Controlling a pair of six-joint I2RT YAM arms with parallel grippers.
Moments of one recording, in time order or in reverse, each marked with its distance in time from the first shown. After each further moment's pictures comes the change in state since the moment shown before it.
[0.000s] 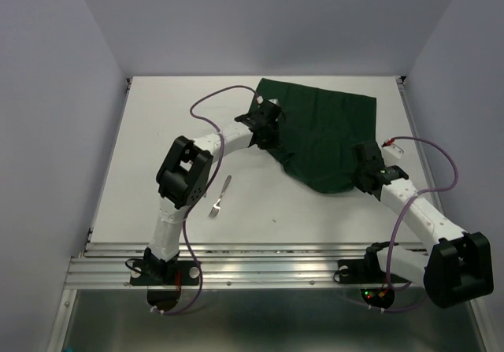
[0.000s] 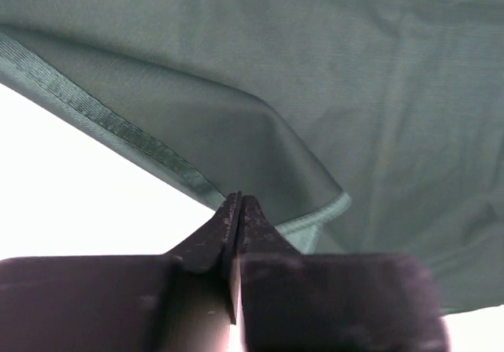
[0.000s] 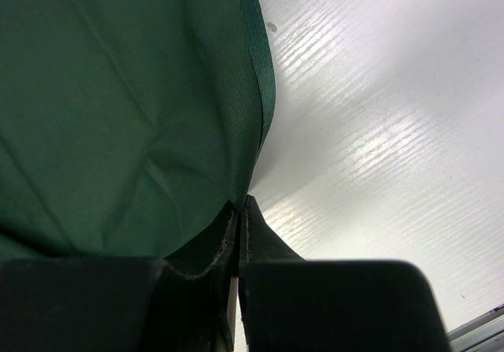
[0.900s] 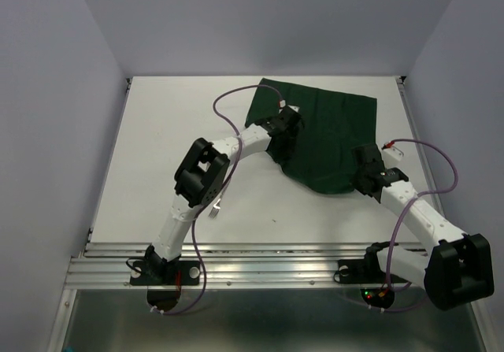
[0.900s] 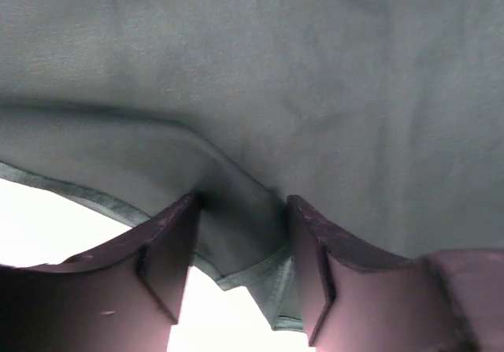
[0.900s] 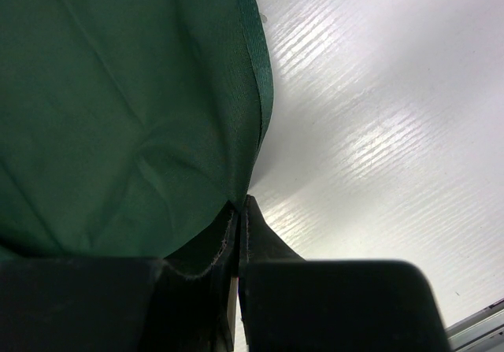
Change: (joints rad) left arm -0.098 0.127 0.176 -0.079 -0.145 0.183; right arm 0.000 -0.013 -0.024 0.000 0.000 0.000
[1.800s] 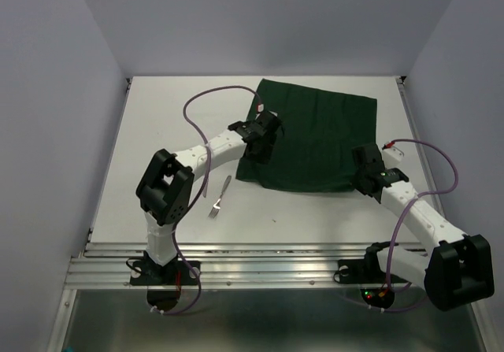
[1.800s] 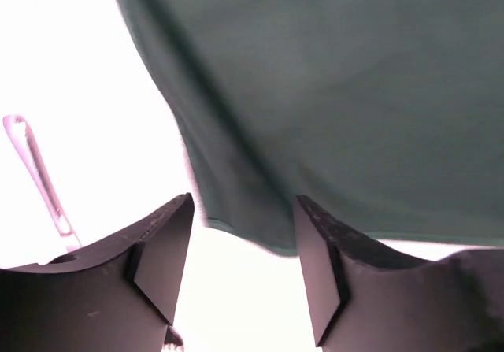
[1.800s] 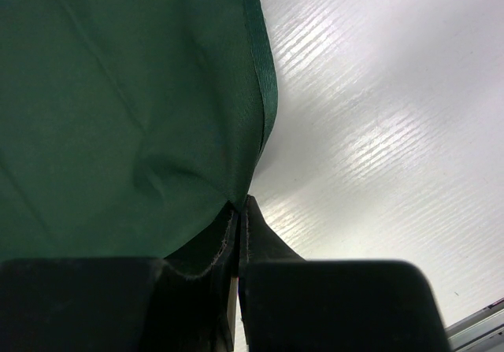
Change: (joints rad) left arm 0.015 -0.358 -0.314 -0.160 -0.134 0.085; right arm 0.000 -0.005 -0.001 0.000 0.003 0.000
